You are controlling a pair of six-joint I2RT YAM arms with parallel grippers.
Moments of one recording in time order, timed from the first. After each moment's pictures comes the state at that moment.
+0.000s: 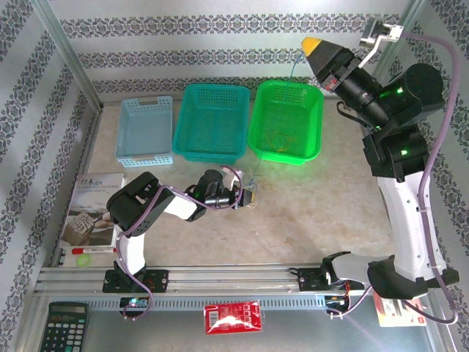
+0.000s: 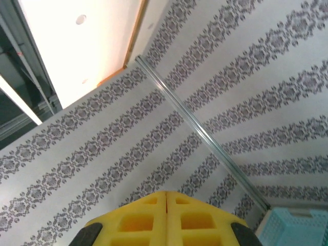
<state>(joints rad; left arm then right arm) -0.69 1.92 0.72 0.77 0.46 -0.53 0.26 1.26 1.88 -0.23 -0.54 0.94</state>
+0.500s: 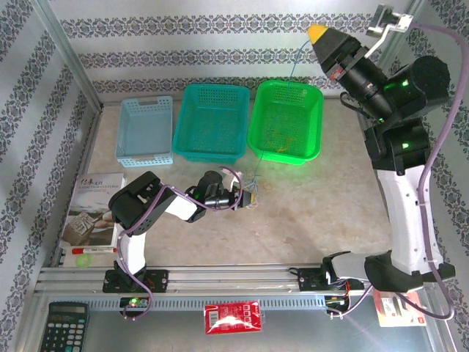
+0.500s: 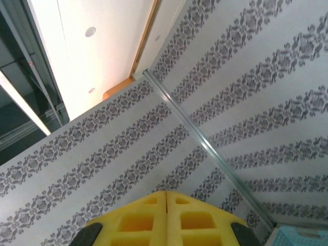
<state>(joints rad) -0.69 1.94 0.71 0.80 0.46 -0.54 0.22 1.33 1.99 -0.21 -0.55 0.97</state>
